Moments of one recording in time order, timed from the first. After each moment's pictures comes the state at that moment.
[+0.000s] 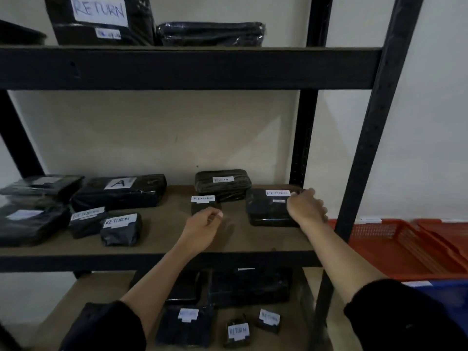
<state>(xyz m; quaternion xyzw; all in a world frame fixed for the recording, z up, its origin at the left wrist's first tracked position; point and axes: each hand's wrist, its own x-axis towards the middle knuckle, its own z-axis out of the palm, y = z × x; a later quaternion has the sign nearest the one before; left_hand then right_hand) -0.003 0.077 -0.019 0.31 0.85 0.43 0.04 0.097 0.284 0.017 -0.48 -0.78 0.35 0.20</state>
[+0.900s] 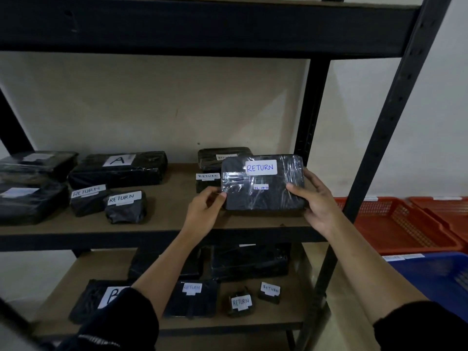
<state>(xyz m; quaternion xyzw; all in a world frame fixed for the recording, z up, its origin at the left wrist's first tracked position) -0.012 0.067 -0.046 0.31 0.77 0.56 0.03 0.127 0.271 -0.015 -0.16 -0.52 0.79 0.28</state>
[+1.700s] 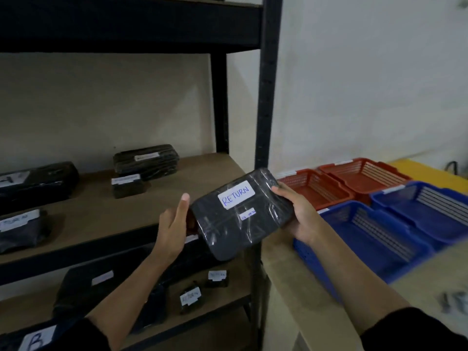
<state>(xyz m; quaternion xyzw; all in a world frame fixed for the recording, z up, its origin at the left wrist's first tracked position) 0.095 0.110 -0.052 0.36 0.64 0.68 0.11 0.266 0.291 -0.037 -0.20 -0.48 0.81 0.28</state>
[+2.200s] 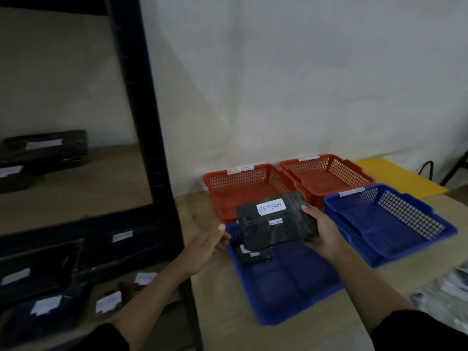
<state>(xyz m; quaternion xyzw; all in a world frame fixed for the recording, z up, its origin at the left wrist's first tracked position) 0.240 0.308 -0.128 0.37 0.69 0.51 0.35 0.437 0.502 -0.107 -0.42 -0.42 0.74 0.30</state>
